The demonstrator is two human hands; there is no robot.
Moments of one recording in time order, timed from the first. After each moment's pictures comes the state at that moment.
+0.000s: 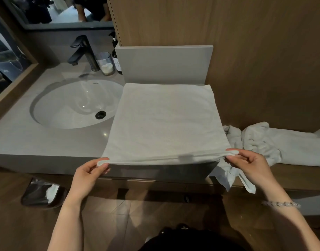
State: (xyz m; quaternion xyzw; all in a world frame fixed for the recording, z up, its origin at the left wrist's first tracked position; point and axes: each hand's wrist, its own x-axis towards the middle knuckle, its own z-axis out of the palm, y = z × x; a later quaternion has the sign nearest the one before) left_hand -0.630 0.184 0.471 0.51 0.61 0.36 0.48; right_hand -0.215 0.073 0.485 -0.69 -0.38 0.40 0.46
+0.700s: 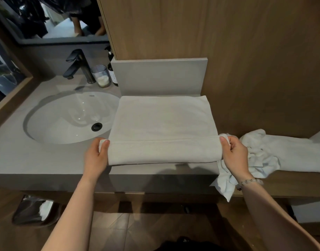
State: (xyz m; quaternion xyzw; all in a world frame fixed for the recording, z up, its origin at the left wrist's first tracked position) left_hand -0.574 0.260 0.492 0.64 0.63 0.36 0.27; right_hand -0.227 0.149 0.472 -0.77 -0.39 0.18 0.47
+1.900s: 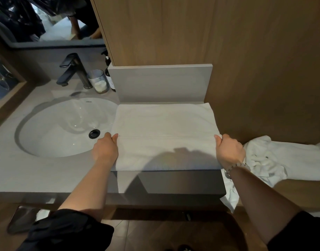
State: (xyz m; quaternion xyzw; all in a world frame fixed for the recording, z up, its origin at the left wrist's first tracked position) left_hand -0.535 0.353 0.477 0.66 0.74 0.08 0.10; right_hand -0.216 0.231 0.474 -0.91 -0.39 0.07 0.09
